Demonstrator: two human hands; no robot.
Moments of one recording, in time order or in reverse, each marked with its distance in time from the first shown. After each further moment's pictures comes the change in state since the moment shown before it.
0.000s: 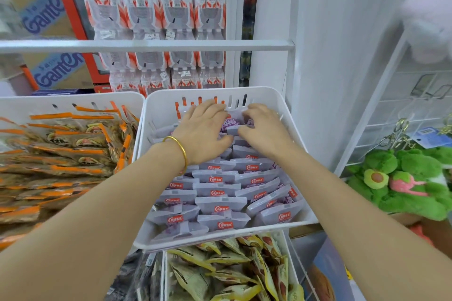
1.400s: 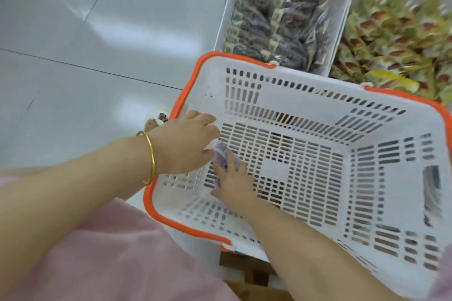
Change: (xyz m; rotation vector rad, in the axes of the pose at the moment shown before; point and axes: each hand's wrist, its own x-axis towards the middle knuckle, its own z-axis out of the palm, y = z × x) left_hand -0.555 0.017 -0.021 -0.145 -0.850 -0.375; right_hand -0.529 -0.145 0.371 -0.326 -1.039 -0.274
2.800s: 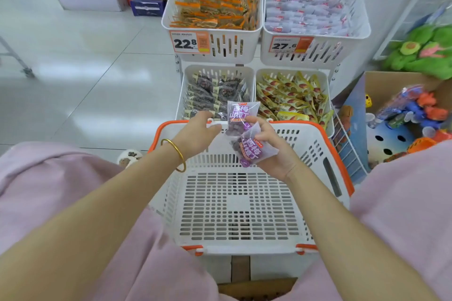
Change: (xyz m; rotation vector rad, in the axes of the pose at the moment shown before) left_hand -0.007 0.099 -0.065 -0.854 0.472 -0.097; right_hand -0.178 0.098 -0.186 1.890 0.256 -0.497
